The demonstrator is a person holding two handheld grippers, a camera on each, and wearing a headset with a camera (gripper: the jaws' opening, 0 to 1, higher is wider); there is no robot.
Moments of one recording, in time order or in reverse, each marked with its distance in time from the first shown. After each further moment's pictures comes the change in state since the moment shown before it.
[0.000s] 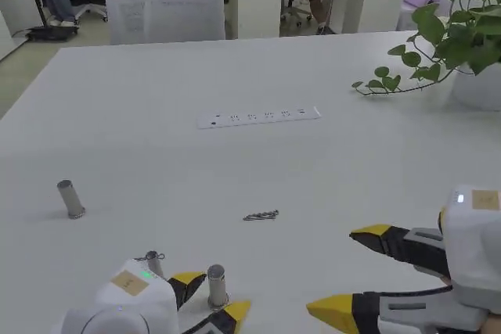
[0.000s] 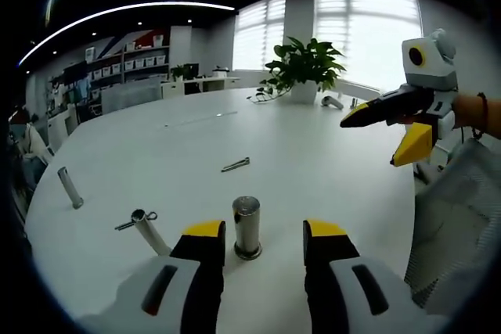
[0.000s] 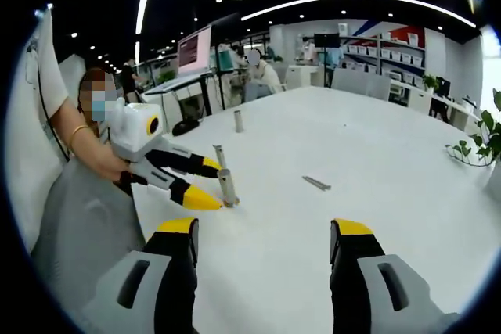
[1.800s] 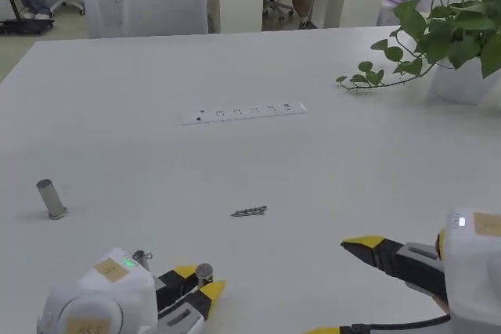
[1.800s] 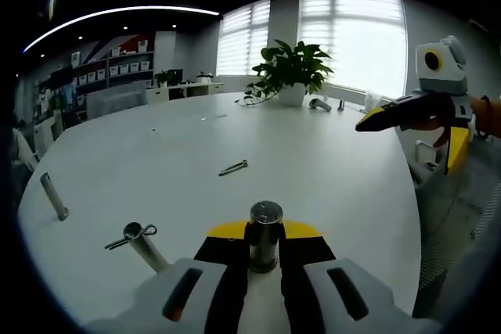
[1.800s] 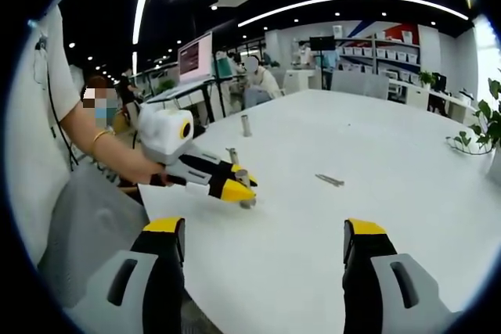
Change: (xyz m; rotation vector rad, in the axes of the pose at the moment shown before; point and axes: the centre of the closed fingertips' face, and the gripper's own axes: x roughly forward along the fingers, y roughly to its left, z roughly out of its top) left arm 0.022 0.011 -0.004 0.018 -0.031 -0.077; right arm -0.007 0.030 -0.007 0.051 -0.046 -0.002
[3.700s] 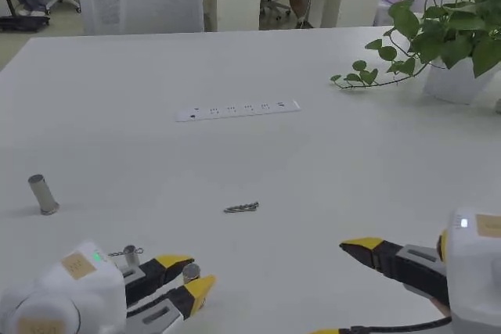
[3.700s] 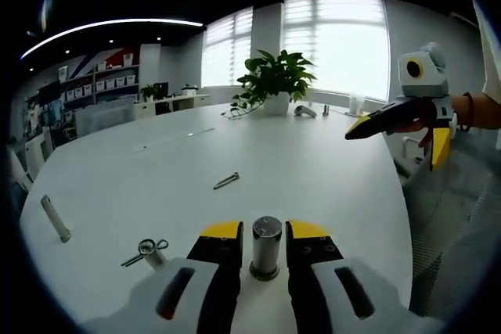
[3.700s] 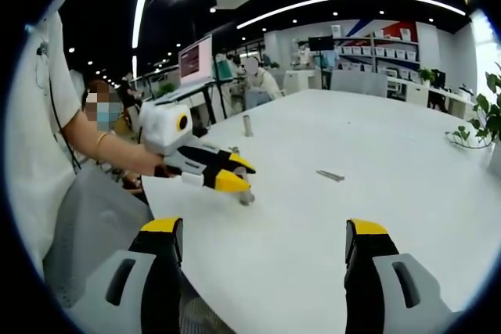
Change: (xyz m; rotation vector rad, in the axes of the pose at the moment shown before) left arm -0.014 -0.001 0.013 0.080 -0.051 -0.097; right arm -0.009 0.004 -0.006 0.022 -0.007 0.010
